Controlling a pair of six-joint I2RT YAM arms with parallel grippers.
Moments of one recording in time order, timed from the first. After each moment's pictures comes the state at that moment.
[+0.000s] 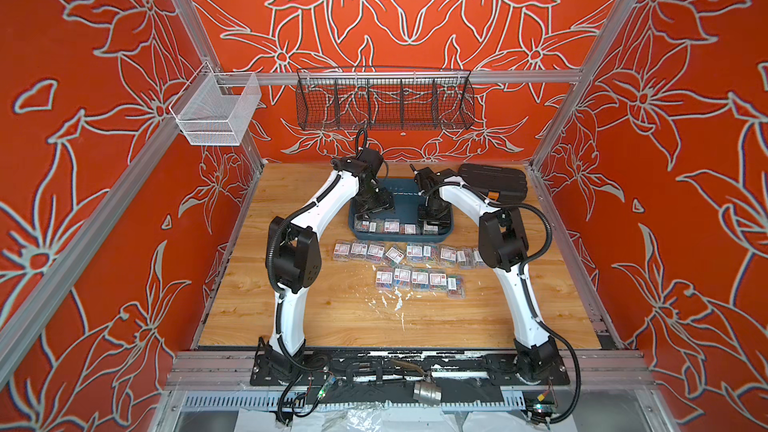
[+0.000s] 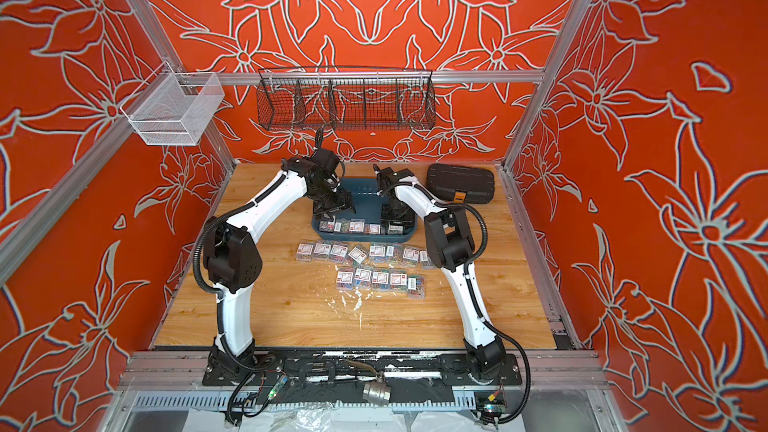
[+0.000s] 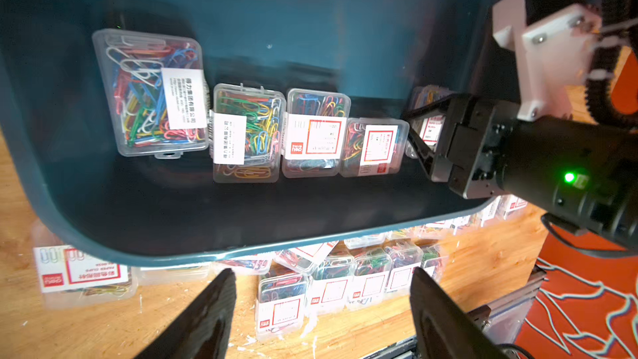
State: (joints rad) left arm -0.37 2.05 1.95 -1.18 0.30 -0.56; right arm 0.43 2.42 2.12 -1.22 0.00 0.55
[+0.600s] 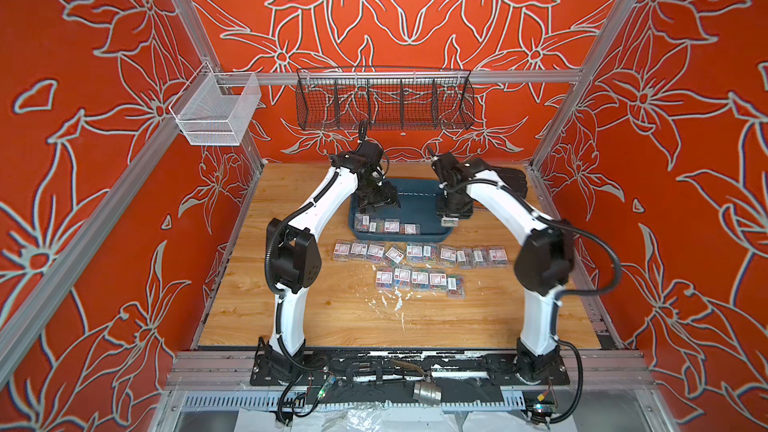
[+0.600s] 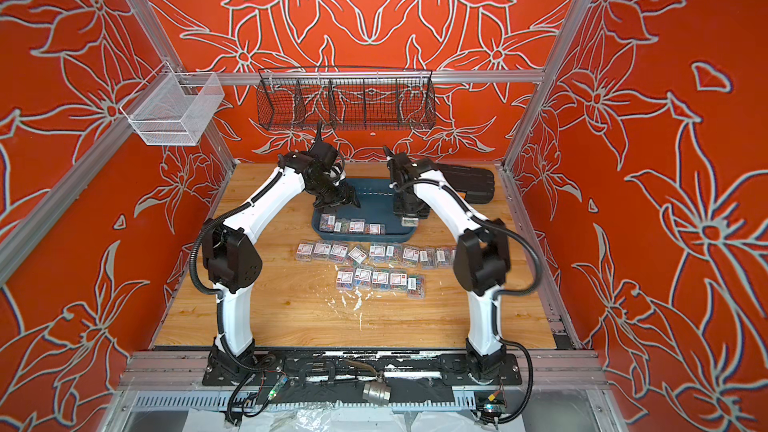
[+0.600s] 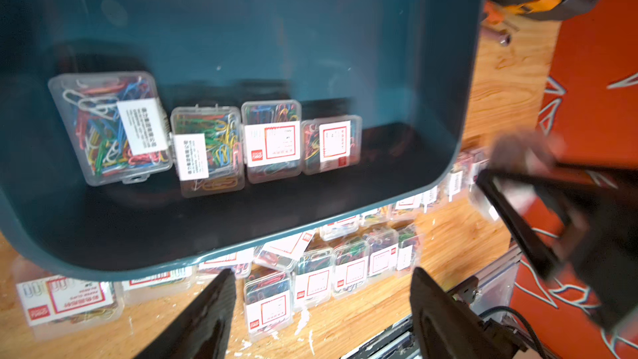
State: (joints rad) left arm -0.37 2.05 2.05 -1.18 0.37 -0.47; right arm 0.44 1.87 1.78 -1.26 0.15 0.52
